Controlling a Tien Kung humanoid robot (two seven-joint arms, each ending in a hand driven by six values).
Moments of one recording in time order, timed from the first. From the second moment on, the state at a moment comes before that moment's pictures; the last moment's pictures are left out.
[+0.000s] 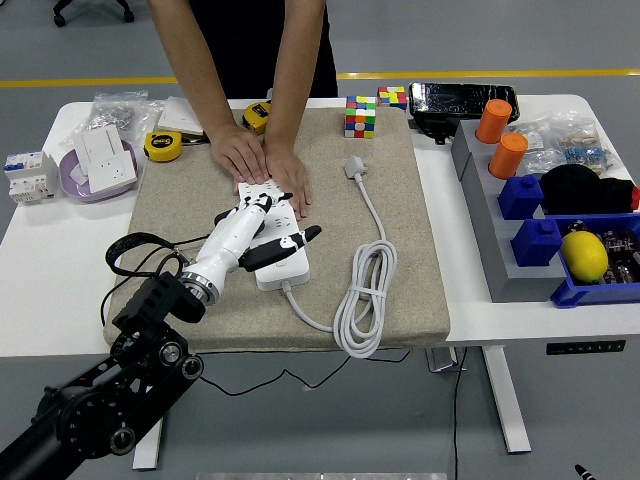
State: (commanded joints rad) left arm -0.29 0.08 -0.98 -1.36 1.99 0.20 0.21; right arm 0.10 -0.11 1.50 0.18 -1.52 0.02 -0.07
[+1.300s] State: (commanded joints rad) left arm -0.28 0.09 -0.97 -1.32 2.24 0.06 0.40; right arm 0.10 -0.11 1.49 0.18 -1.52 0.02 -0.07
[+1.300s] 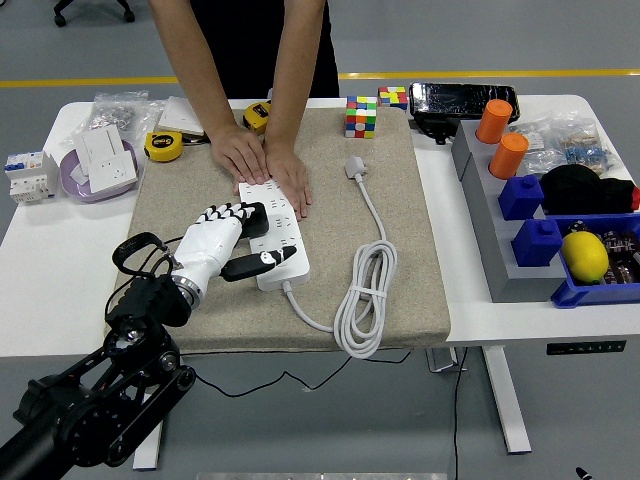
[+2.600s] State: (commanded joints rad) left arm -0.29 0.11 -1.01 -1.53 2.22 0.09 0.37; right arm 0.10 -0.11 1.49 0.18 -1.52 0.02 -0.07
